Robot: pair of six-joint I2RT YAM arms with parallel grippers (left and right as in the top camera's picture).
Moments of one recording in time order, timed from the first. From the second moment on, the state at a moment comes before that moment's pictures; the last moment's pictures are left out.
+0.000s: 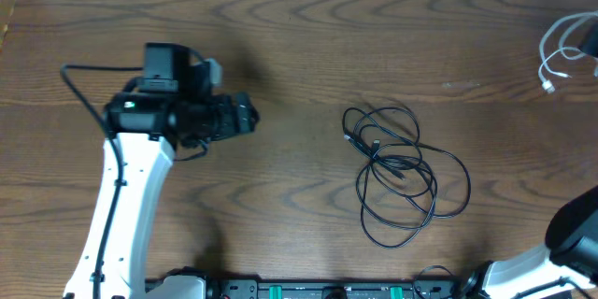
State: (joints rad) left arm -0.10 1.37 1.25 -1.08 0.33 -0.27; right arm -0.52 1.81 1.60 -0.55 -0.07 0.04
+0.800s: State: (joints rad) left arm -0.40 1.37 1.25 -0.98 0.18 -0.26; right arm -0.98 1.99 1.60 -0.50 0.07 0.03
